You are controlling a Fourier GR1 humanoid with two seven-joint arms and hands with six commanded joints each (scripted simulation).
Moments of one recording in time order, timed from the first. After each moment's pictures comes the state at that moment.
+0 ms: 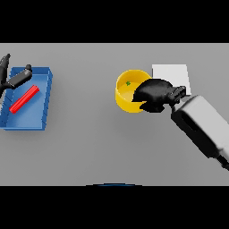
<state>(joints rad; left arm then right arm) -0.58 0.92 -0.61 -1.26 0.25 0.28 0.52 -0.69 -0.48 0.54 -1.44 0.66 0.71 0.00</state>
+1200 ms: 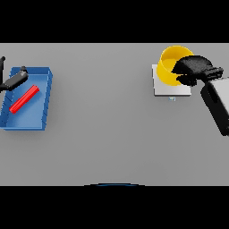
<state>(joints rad) -0.57 0.96 -0.62 -1.32 0.25 0.31 0.61 -0.85 -0.57 0.45 -0.82 0.72 0.37 -0.14</state>
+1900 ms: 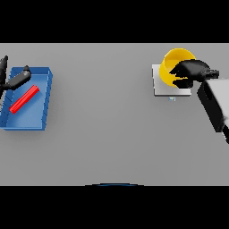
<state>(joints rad) -0.59 0.95 -0.64 -1.30 0.25 0.31 0.61 -0.90 -0.51 0.45 -0.61 0.70 0.33 -0.14</state>
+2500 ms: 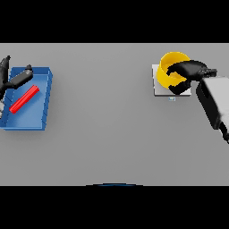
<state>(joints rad) -0.61 0.91 -0.64 -1.26 0.25 0.30 0.60 -0.95 -0.48 0.48 -0.51 0.73 0.35 -0.21</state>
